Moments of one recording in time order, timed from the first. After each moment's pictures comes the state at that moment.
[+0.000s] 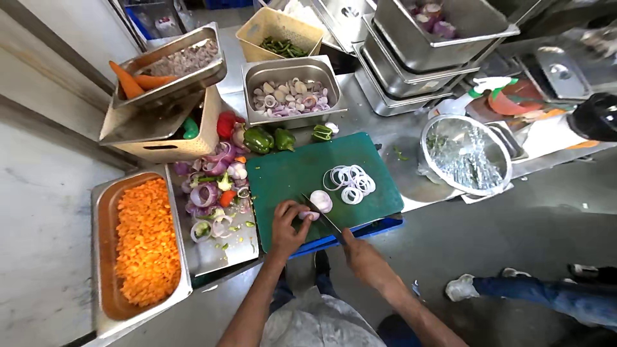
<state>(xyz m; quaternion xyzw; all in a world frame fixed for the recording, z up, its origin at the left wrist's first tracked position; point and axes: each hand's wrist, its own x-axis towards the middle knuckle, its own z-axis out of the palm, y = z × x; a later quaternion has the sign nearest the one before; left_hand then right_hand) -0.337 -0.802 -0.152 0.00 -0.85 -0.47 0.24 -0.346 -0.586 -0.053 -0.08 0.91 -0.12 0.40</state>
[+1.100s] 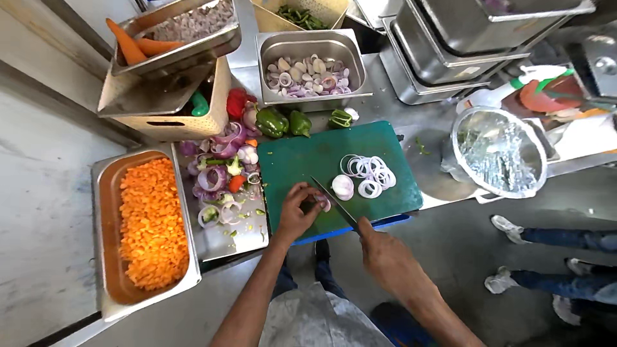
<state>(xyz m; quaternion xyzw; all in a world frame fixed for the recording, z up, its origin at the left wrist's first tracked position) -0.349 -0.821 -0.143 -0.01 -0.76 -0.64 0.14 -0.348 -0.622 0.017 -0.10 0.93 -0.03 0.36</state>
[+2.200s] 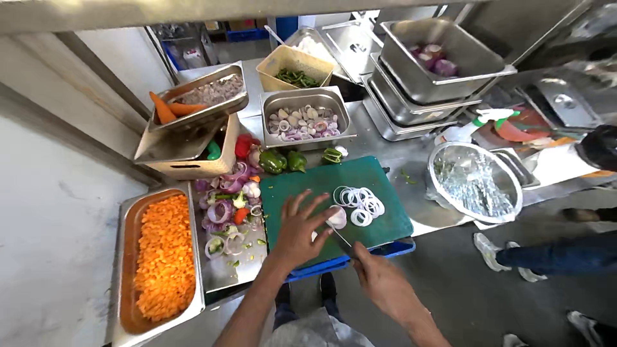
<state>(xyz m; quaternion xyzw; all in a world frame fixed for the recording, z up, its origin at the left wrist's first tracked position) -0.366 -0.826 -0.034 -0.11 -0.94 -0.30 0.11 -0.350 -0.593 0.008 -0.14 0.94 -0.15 0.28</state>
